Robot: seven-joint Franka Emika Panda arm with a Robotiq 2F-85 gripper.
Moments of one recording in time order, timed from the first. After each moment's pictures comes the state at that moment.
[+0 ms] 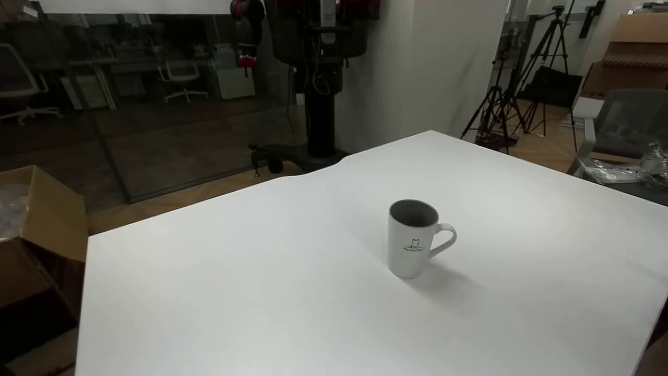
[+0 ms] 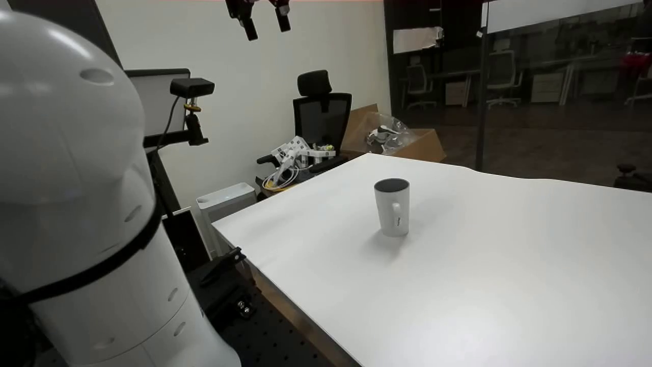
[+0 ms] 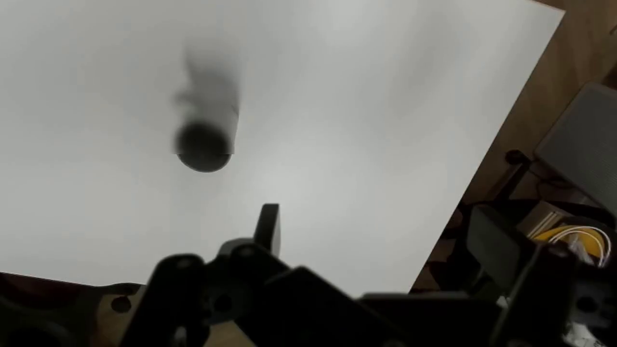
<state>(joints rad) 0.18 -0.63 0.24 -2.32 0.16 1.90 0.14</state>
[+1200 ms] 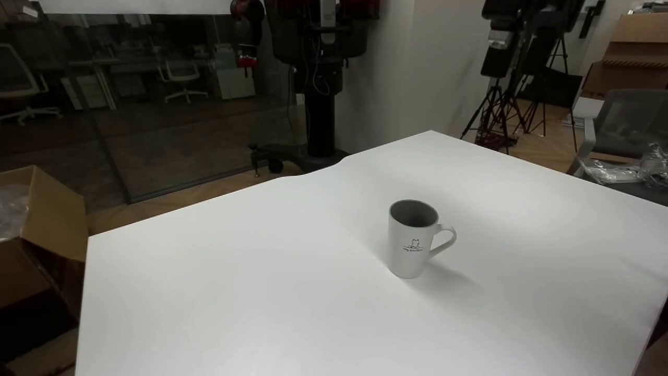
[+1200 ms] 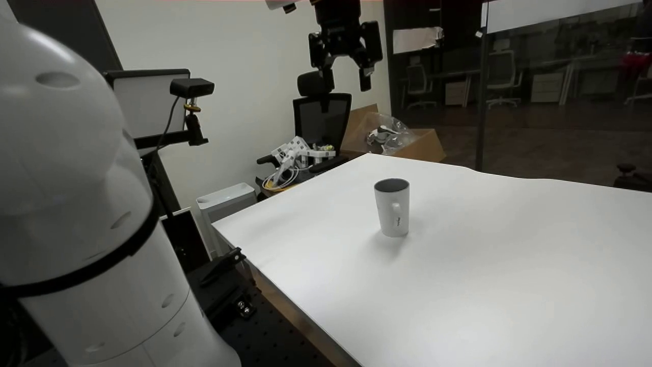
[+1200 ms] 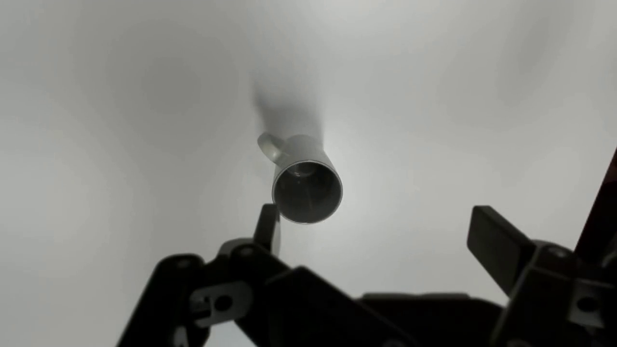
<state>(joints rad) 0.05 -0.45 0.06 -2.48 0.12 2.13 0.04</state>
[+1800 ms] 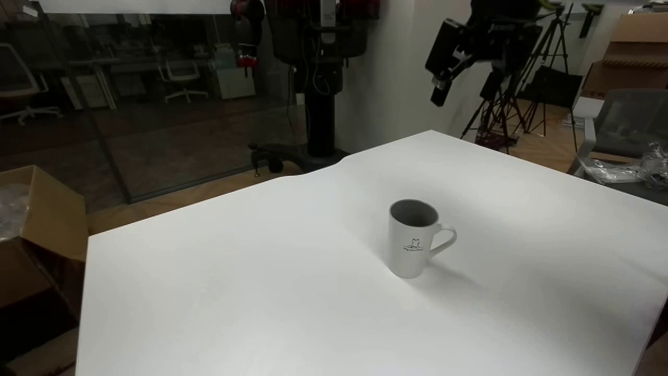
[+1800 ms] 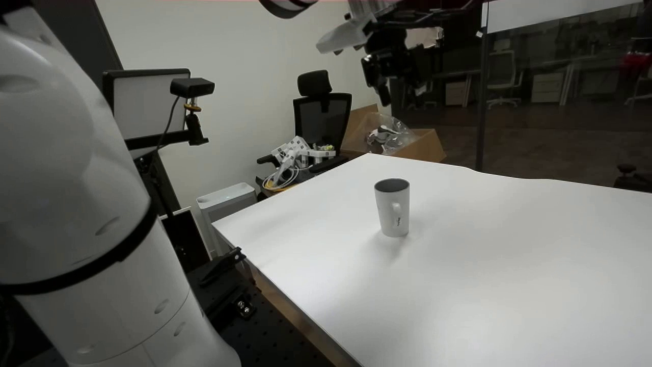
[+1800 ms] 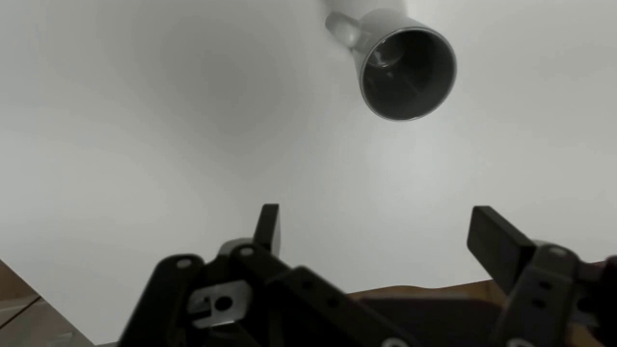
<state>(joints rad) -0.09 -0.24 0.10 -2.50 -0.07 2.55 0.35</state>
